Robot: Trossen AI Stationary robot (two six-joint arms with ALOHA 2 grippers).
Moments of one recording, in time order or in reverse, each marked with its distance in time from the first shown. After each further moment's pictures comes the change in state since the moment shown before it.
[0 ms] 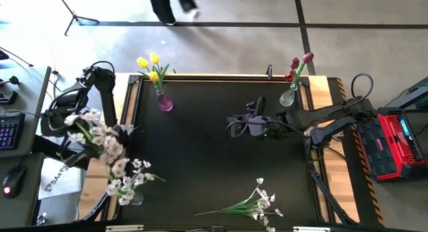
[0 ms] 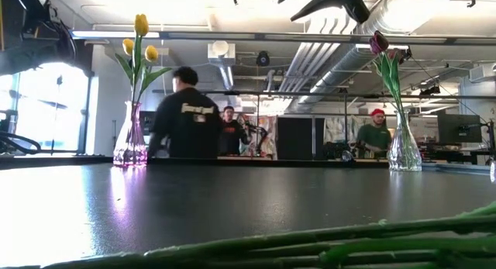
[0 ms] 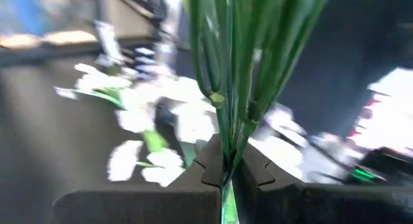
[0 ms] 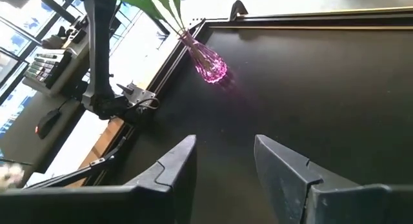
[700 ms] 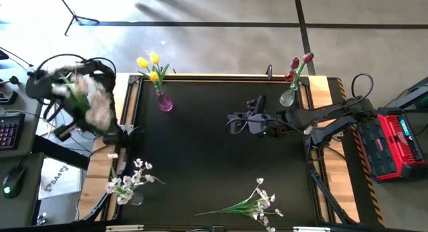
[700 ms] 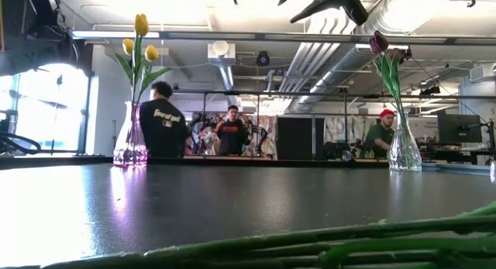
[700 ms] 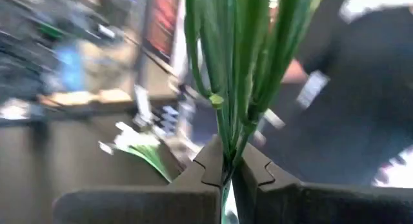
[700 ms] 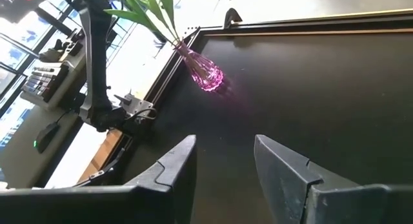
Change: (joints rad) left arm 0.000 -0.007 0.308 -0.094 -0.161 0.106; right arm -0.016 0.000 0.000 0.005 0.014 0.024
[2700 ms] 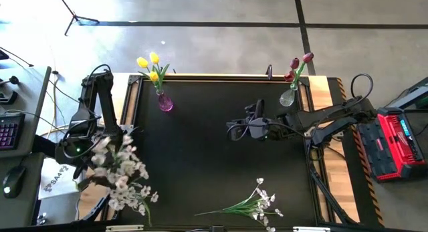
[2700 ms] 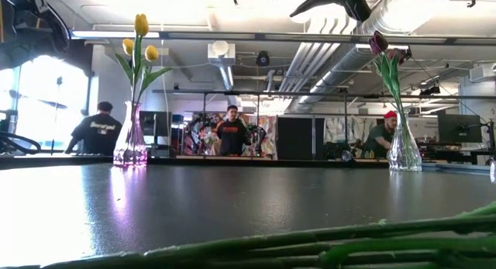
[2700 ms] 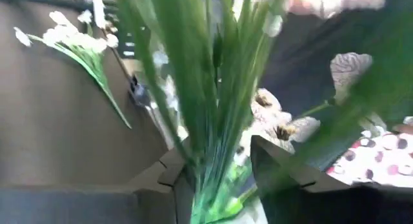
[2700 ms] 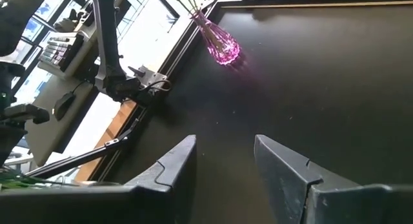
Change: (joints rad) left arm 0.000 0.077 -0.654 0.553 0.133 -0.336; right arm 0.036 0.000 0.000 0.000 -0.081 -0.009
